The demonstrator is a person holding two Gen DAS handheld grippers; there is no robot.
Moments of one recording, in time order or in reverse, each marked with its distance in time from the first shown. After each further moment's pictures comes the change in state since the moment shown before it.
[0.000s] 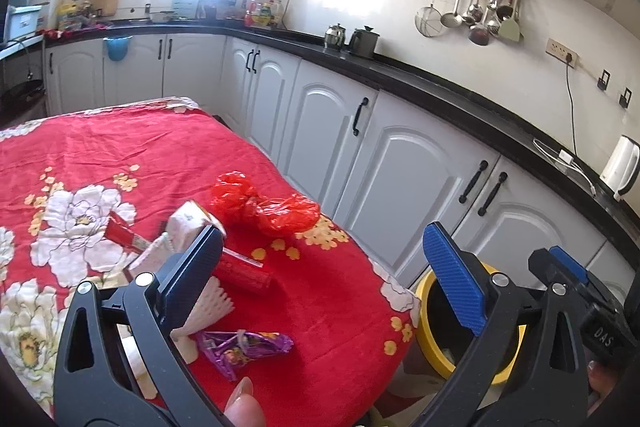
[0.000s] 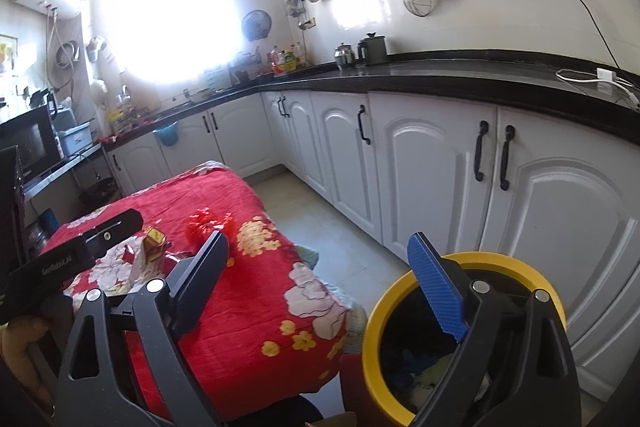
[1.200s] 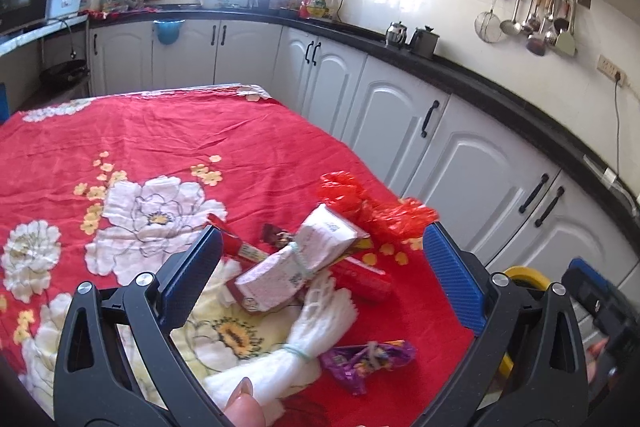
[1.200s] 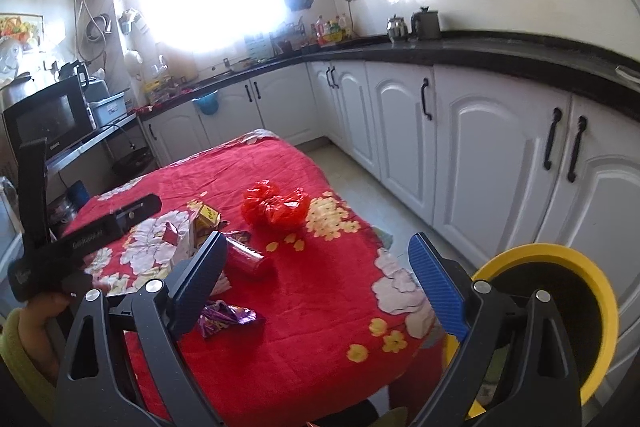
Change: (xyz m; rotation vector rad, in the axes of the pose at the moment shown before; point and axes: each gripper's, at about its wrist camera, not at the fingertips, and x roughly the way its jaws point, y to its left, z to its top) left arm 0.004 0.091 0.008 -0.052 0.034 0.157; right arm 0.048 0.064 -0.002 -0.036 0.117 0.146
